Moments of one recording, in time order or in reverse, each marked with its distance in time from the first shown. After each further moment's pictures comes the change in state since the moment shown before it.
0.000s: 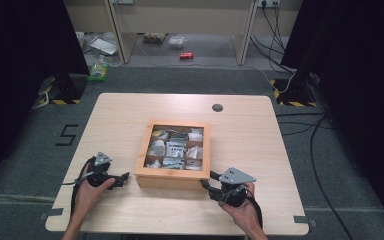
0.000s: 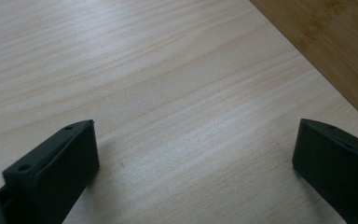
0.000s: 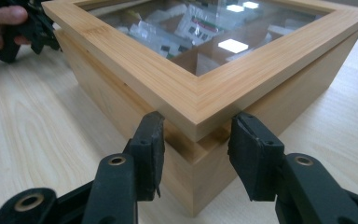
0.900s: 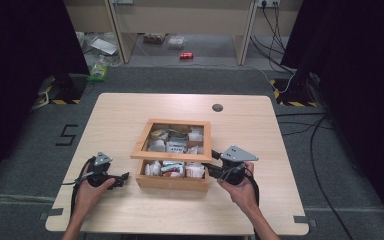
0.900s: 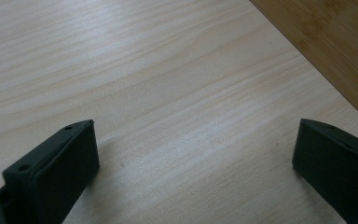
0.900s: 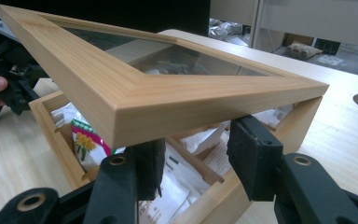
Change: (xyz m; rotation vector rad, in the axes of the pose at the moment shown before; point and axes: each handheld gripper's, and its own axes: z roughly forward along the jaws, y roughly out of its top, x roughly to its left) left arm 0.000 0.000 0.000 0.000 0.000 -0.001; right arm -0.030 0.046 0.014 -0.108 -0.015 0.020
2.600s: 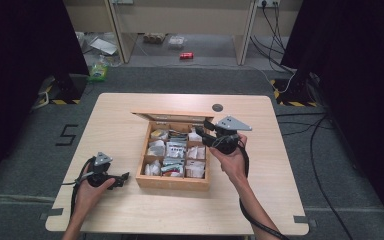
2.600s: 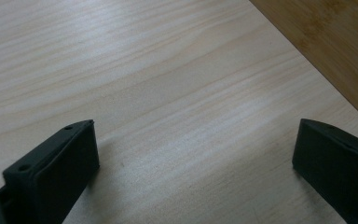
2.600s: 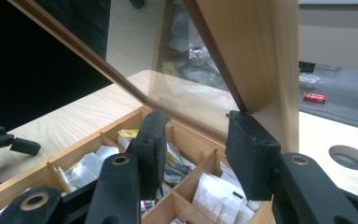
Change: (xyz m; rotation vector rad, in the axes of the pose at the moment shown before) left arm 0.000 0.000 0.000 0.001 0.000 -0.001; right arm -0.031 0.060 0.042 -0.082 -0.064 0.056
